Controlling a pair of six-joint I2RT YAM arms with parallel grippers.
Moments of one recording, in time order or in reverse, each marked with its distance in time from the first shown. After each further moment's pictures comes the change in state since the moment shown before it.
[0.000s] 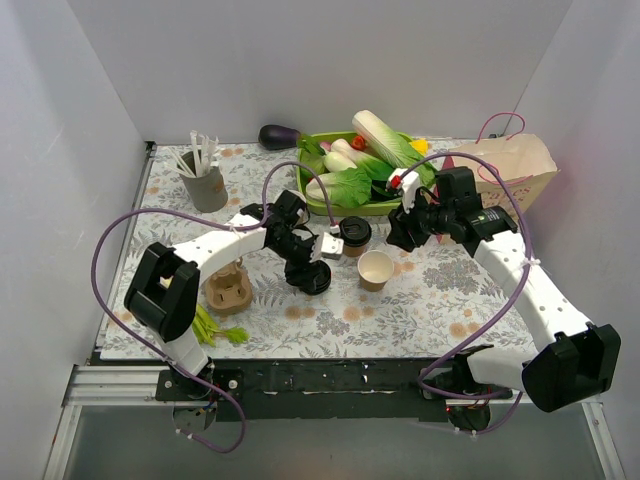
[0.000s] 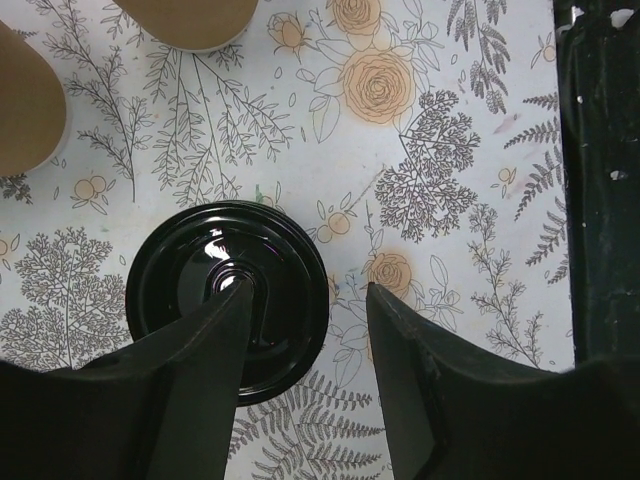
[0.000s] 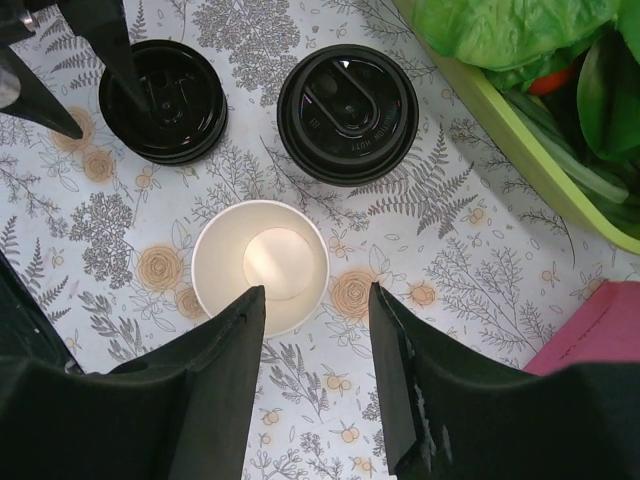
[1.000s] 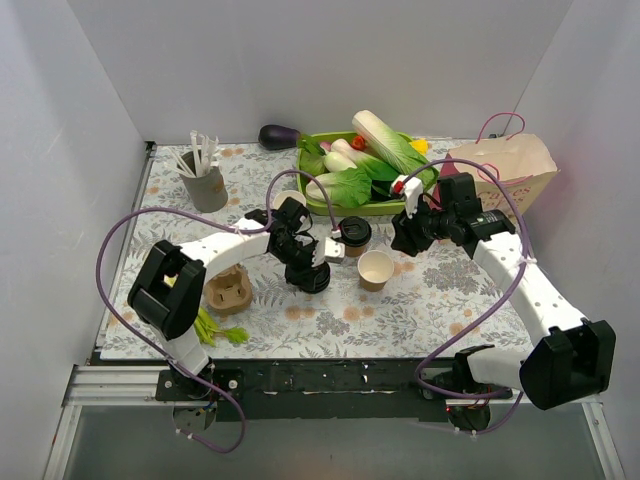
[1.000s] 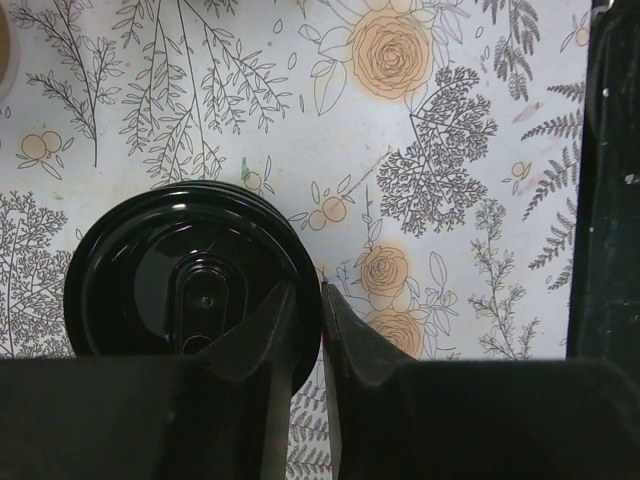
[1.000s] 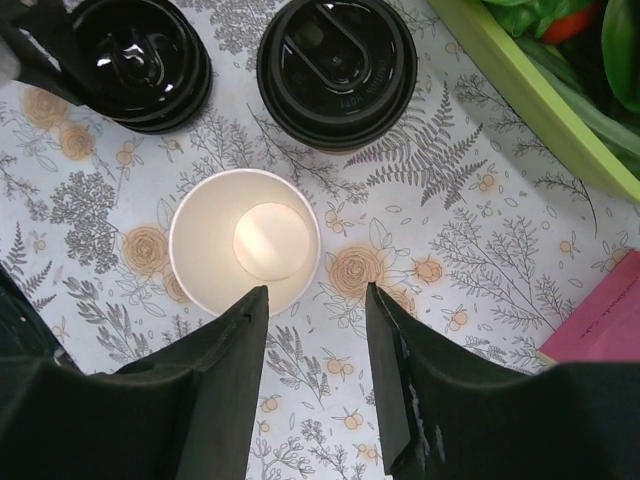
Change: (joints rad) left arm -0.027 0.034 -0.051 0.056 -0.078 -0.080; right arm -0.040 -0.010 -0.068 0.011 -0.012 -0.002
